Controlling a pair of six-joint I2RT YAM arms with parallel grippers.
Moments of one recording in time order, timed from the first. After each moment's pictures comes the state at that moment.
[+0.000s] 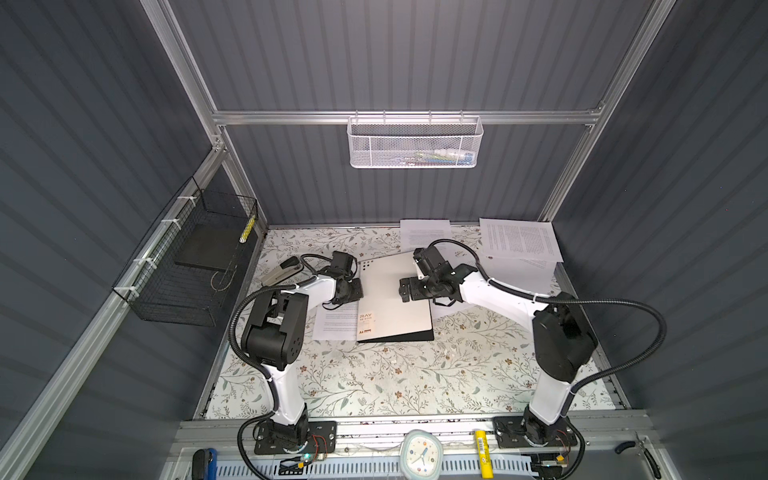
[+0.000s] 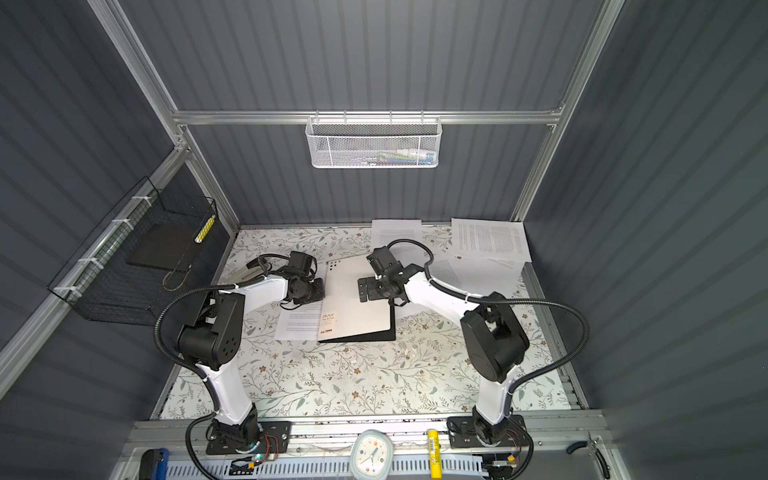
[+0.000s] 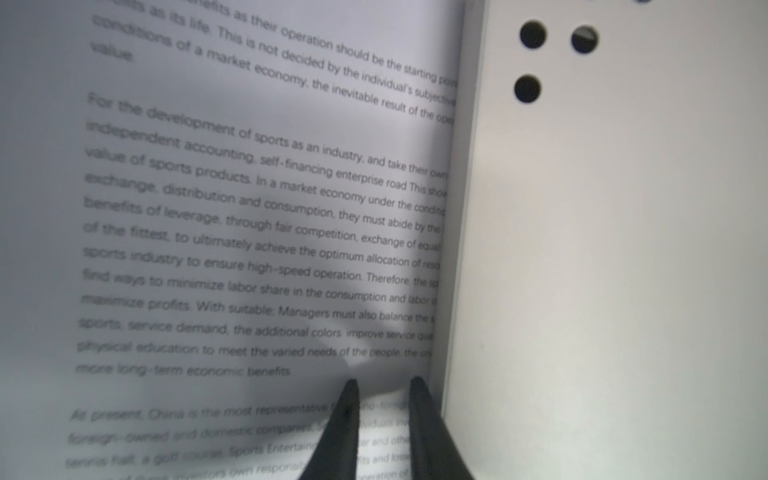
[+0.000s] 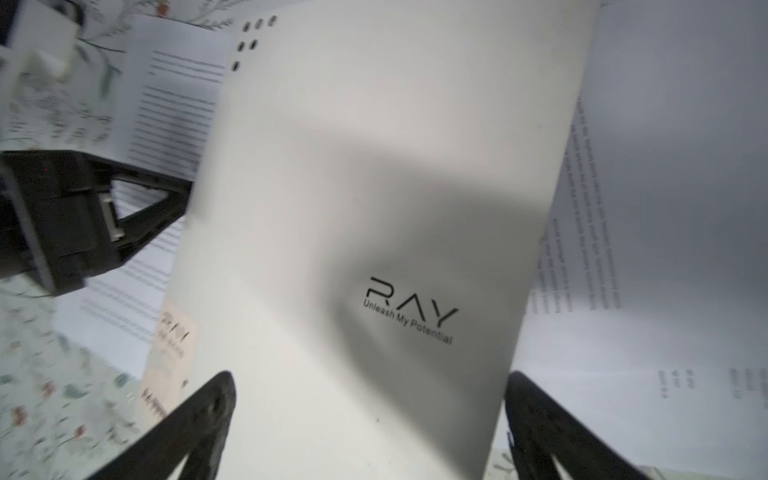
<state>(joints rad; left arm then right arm) -0.31 1.89 1.15 -0.35 0.09 -0.43 0.66 1.76 1.28 -0.39 -0.07 0.46</state>
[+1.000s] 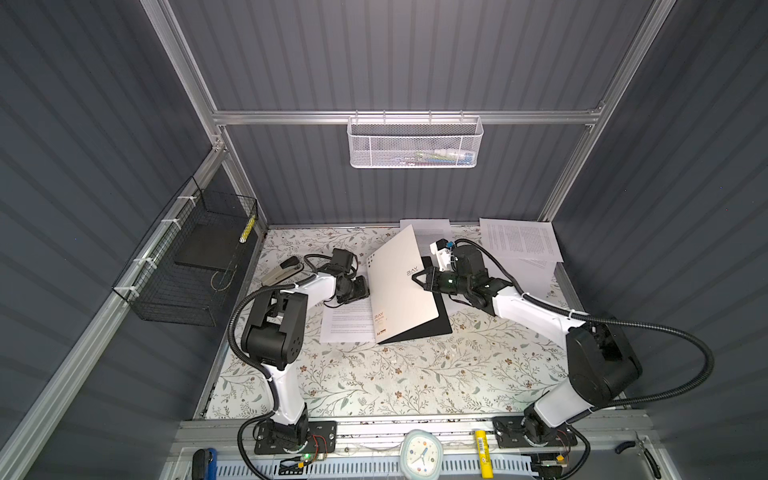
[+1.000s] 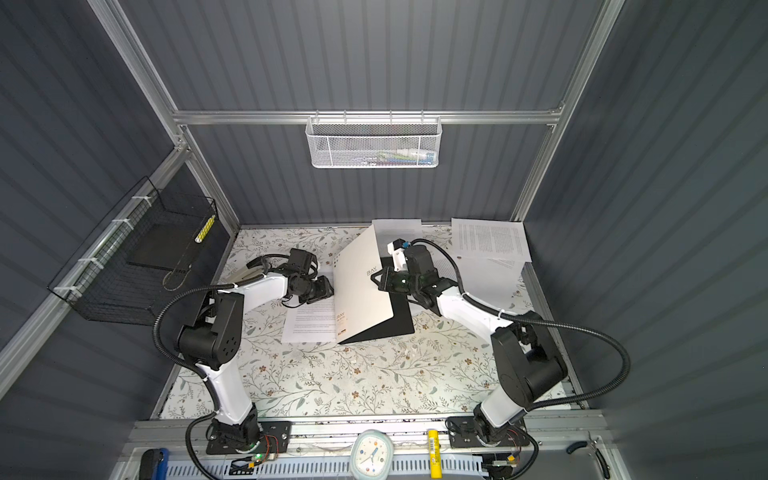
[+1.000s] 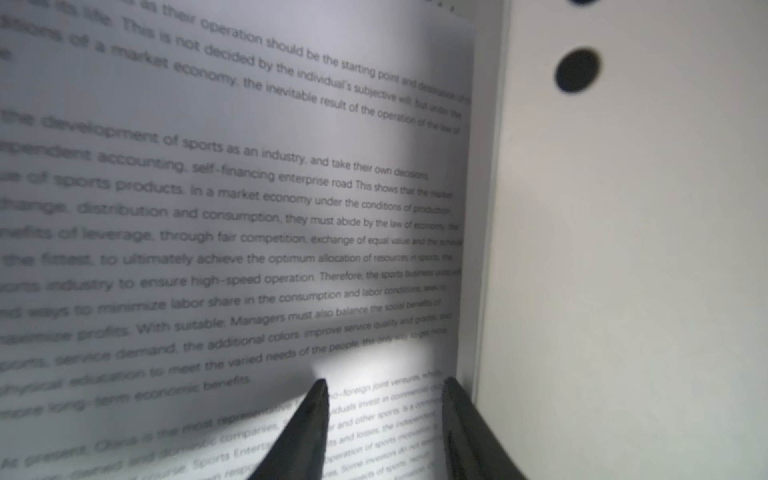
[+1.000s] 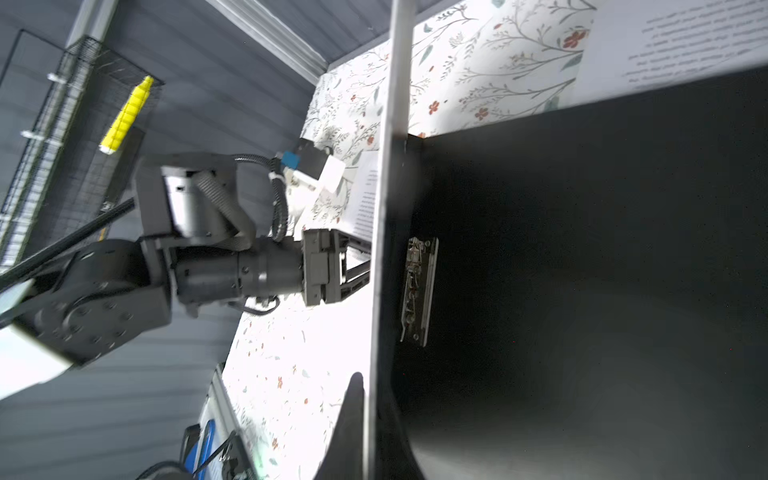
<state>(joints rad) -0.30 1.87 1.19 -0.37 0.29 -0.46 0.53 1.55 1.03 0.02 -0.45 0.65</state>
